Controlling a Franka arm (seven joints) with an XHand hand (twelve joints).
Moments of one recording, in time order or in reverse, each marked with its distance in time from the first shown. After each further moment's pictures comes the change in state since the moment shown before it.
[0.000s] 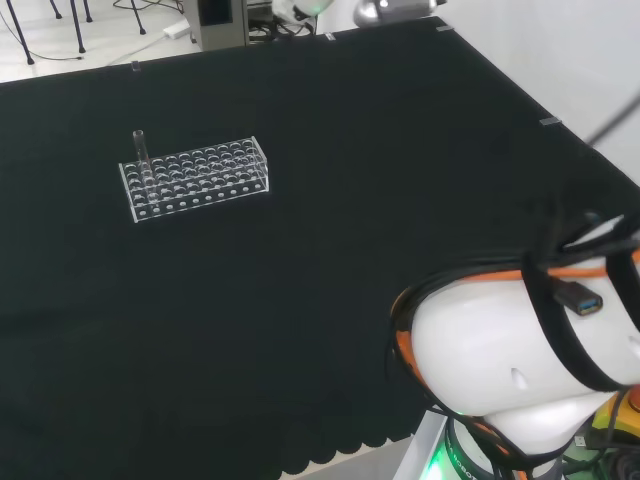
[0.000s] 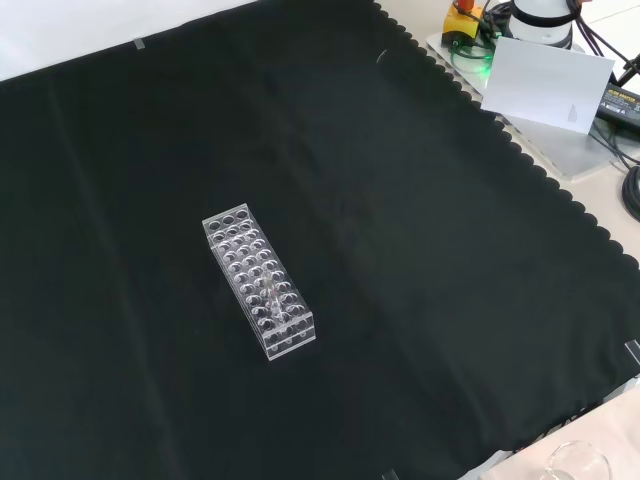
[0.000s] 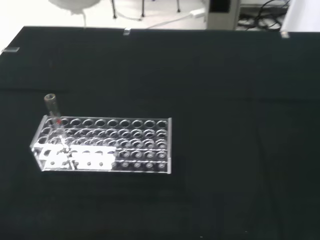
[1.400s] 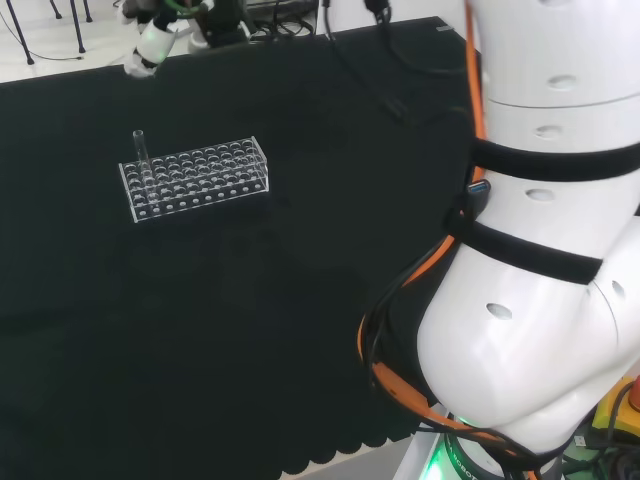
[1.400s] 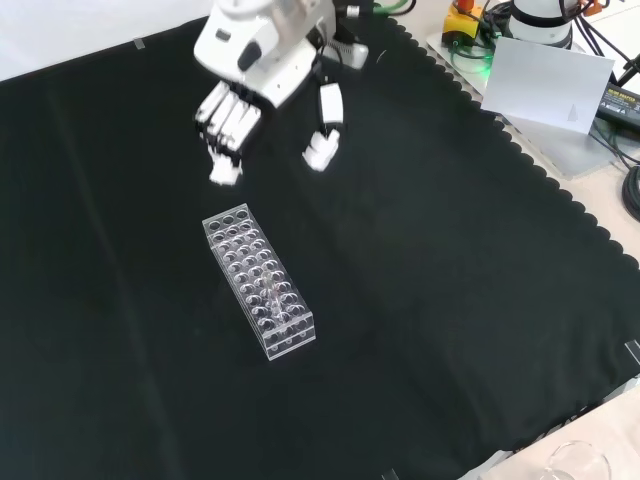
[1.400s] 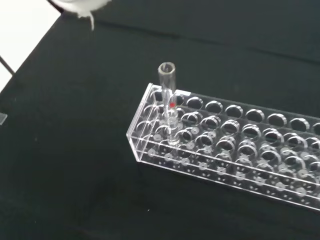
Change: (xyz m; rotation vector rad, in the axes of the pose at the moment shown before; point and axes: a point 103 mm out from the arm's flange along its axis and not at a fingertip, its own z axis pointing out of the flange) arm 0.148 0.215 0.109 0.243 0.018 -0.298
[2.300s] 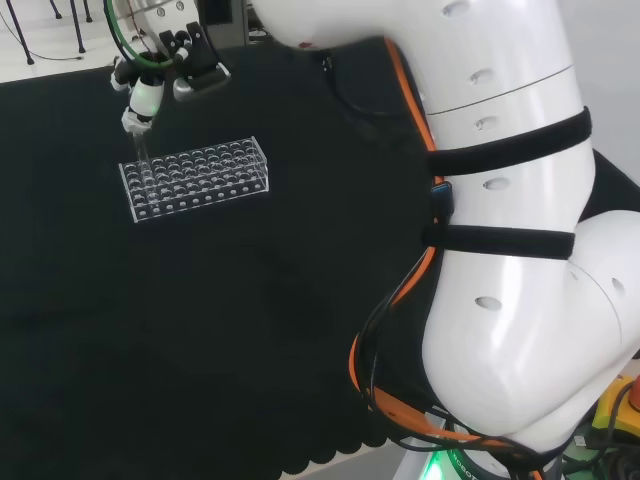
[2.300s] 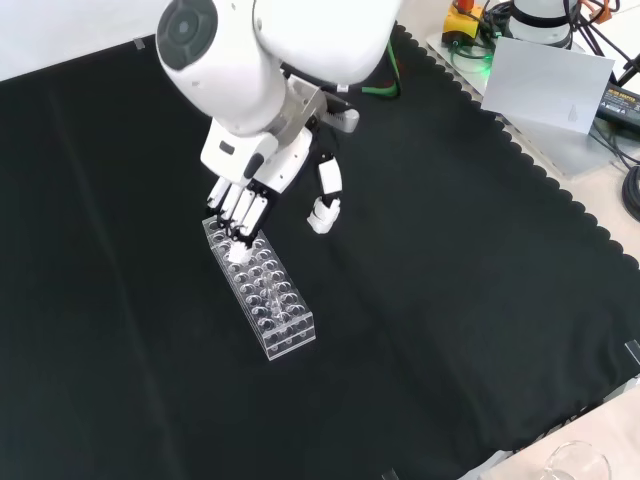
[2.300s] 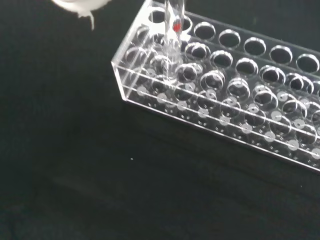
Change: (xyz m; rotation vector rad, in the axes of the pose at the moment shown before) arm 0.008 0.049 0.067 0.175 -0.112 -0.022
